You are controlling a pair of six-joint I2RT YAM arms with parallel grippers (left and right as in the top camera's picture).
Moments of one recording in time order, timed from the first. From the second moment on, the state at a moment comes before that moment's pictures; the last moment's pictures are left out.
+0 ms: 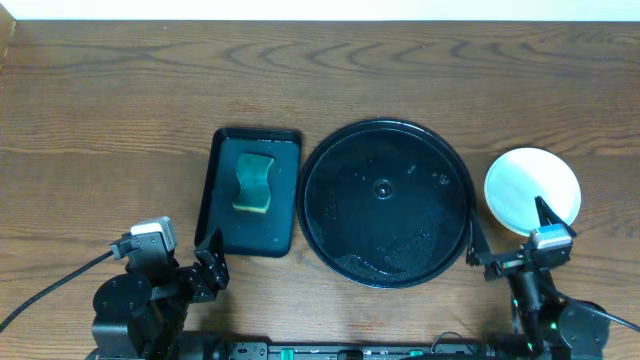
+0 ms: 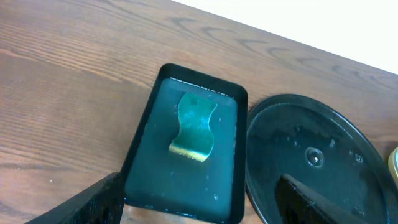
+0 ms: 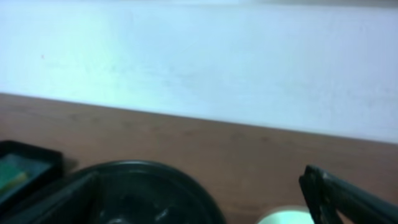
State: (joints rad) left arm -0.04 0.32 0.77 -0.97 0.07 -0.30; right arm -0.03 0.02 0.25 -0.21 -0.23 -0.04
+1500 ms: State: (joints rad) left arm 0.01 0.25 0.63 -0.89 0.04 -0.26; right arm -0.03 0.01 0.01 -0.05 -0.22 -0.12
